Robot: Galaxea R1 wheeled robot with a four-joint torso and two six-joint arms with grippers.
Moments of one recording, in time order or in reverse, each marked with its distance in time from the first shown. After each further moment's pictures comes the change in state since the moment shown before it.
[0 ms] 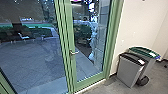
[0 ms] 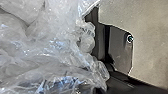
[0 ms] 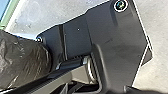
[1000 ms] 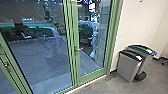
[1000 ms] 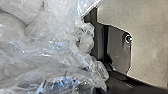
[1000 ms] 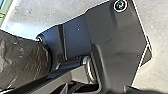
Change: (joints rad) left arm 0.000 -0.006 0.017 0.000 0.000 0.000; right arm 0.000 -0.001 -0.003 0.000 0.001 0.000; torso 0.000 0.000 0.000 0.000
